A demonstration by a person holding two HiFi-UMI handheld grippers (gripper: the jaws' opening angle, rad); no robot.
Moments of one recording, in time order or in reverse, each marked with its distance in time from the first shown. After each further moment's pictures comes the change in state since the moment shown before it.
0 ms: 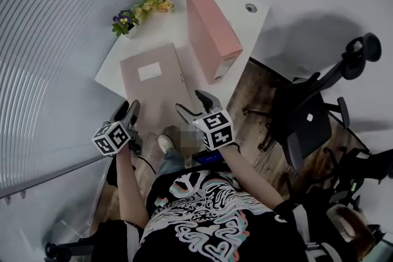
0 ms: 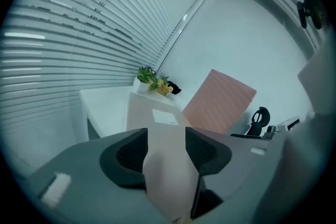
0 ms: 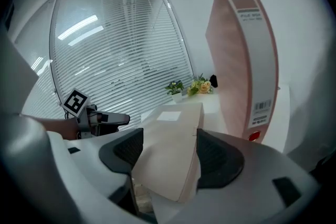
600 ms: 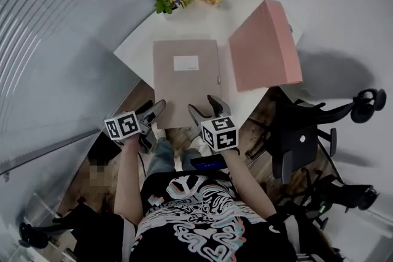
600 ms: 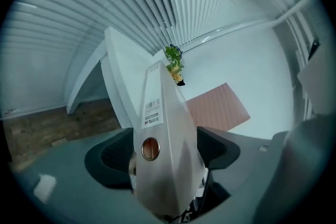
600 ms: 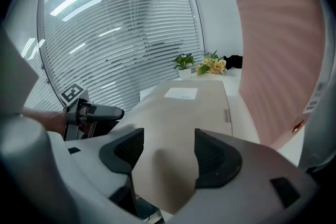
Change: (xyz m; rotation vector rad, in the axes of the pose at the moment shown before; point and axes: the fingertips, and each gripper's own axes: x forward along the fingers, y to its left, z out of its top) left arm 0.013 0.059 -0.066 -0.482 0.145 -0.239; right arm 0.086 0.036 -0.048 -0.078 0.232 -0.057
